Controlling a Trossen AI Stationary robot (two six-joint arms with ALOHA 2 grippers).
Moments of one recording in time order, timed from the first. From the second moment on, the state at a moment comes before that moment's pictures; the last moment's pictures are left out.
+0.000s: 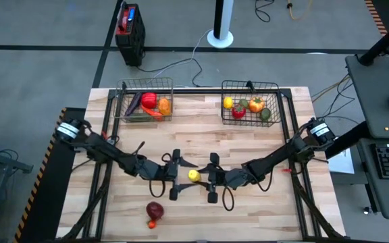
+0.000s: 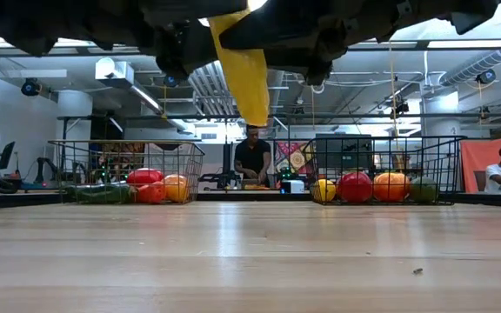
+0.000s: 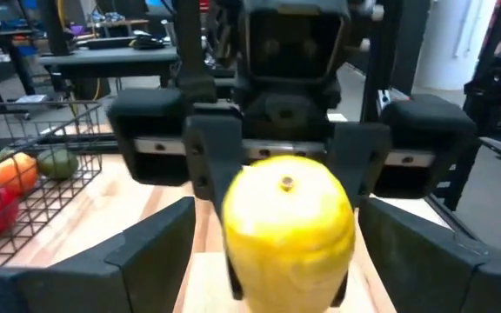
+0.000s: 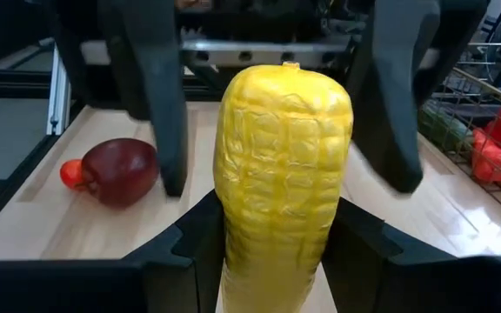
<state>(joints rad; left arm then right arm) -0.41 1.62 0.65 0.88 -0.37 -0.03 0.41 1.80 0.93 0.60 0.47 0.08</state>
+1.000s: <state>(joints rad) -0.41 1.67 0.66 0.97 -0.36 -0.02 0.41 1.80 0.92 0.58 0.47 0.09</state>
